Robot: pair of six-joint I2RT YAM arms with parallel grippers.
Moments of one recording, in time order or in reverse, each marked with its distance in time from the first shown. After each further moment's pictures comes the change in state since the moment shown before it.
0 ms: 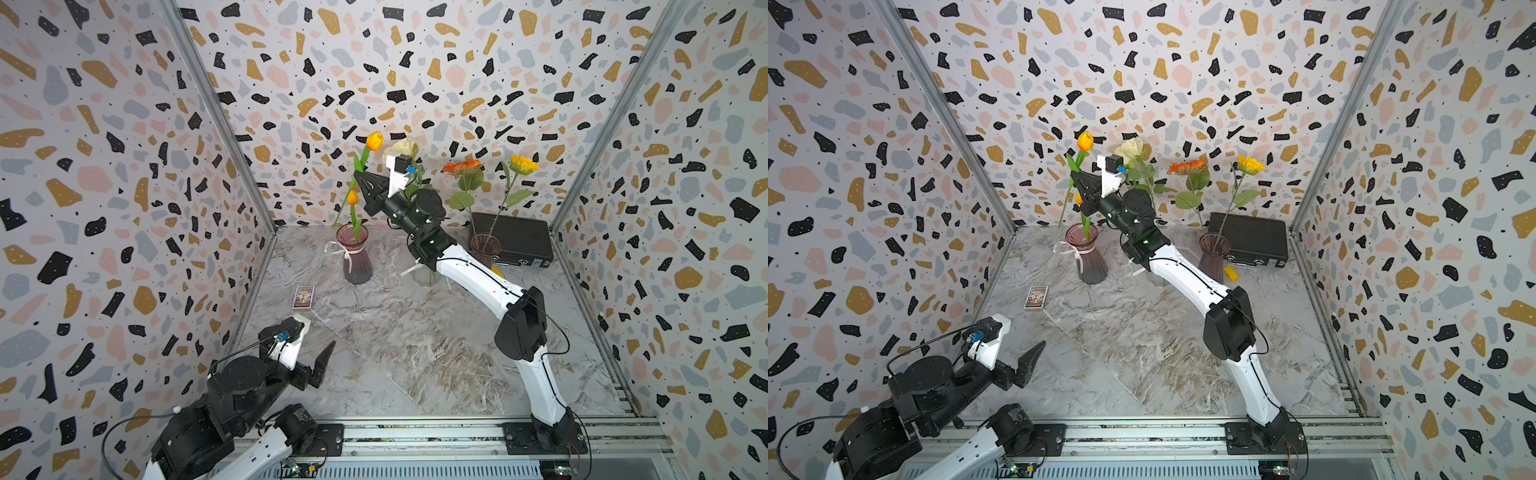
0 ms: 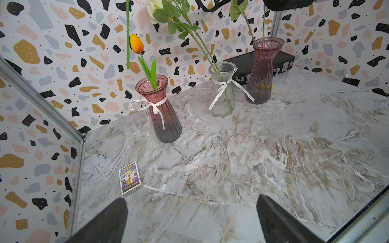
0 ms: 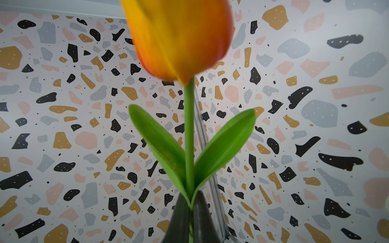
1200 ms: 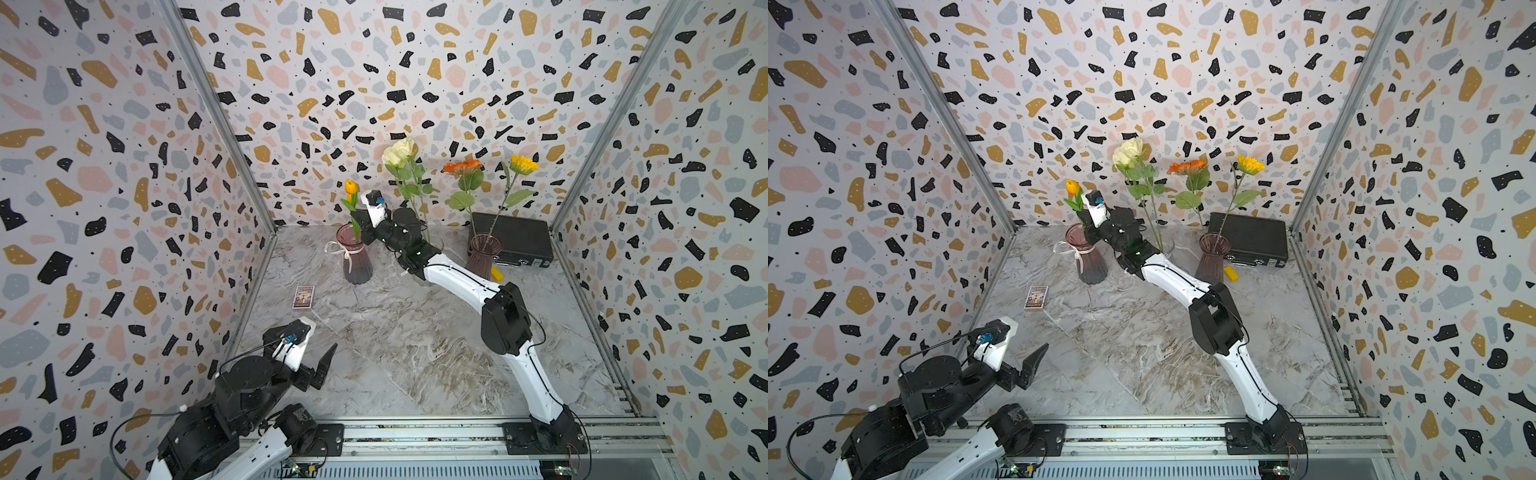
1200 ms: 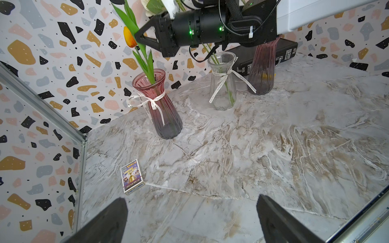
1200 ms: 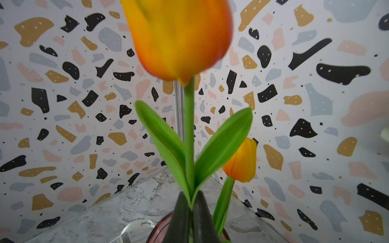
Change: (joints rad) left arm 0.000 -0.011 -0.042 0.002 0.000 0.036; right arm 0.000 0.150 -0.054 -0.196 0.010 -0.298
